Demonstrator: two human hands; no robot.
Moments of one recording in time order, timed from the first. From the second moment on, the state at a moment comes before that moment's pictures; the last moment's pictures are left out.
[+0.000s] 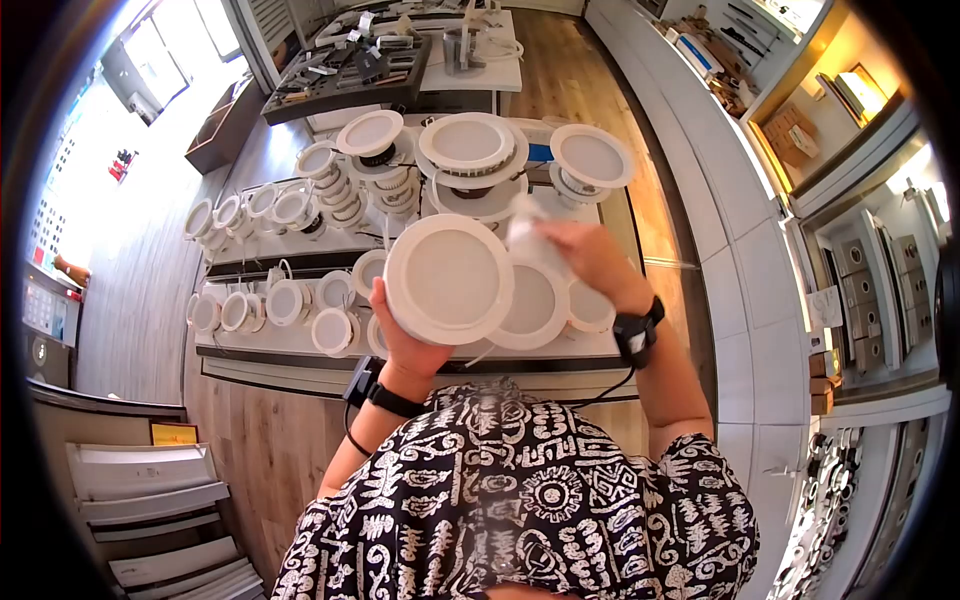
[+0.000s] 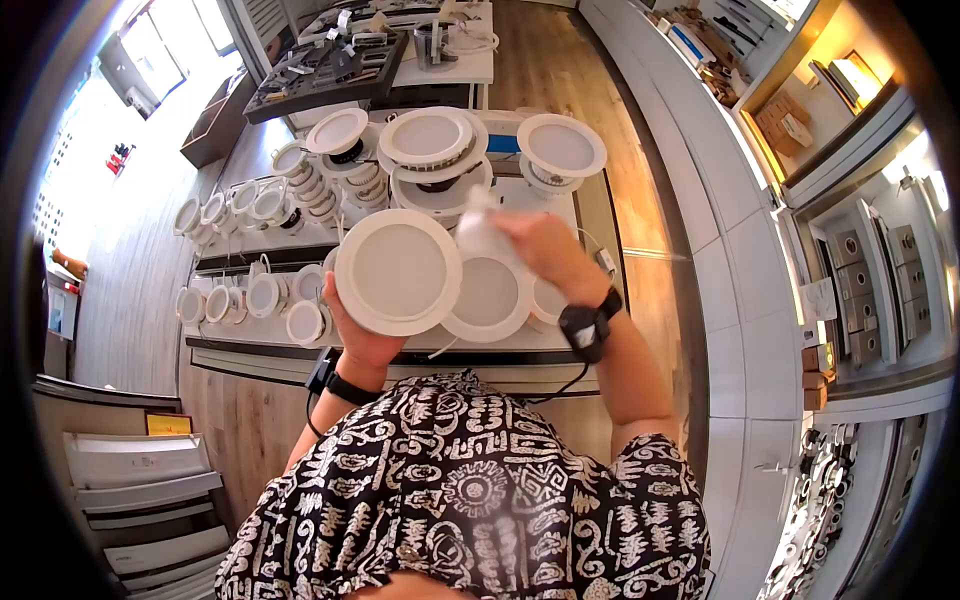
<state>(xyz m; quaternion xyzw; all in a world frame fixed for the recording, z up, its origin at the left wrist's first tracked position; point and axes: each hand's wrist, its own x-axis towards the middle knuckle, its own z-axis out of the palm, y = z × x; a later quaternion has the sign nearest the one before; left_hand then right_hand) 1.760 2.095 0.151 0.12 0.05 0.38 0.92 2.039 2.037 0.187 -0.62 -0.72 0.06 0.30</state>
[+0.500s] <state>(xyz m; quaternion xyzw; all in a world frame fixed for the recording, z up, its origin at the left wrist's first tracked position) 1.752 2.102 0.141 0.10 0.13 0.45 0.88 2.229 2.189 0.082 -0.83 -0.51 -0.19 0.08</state>
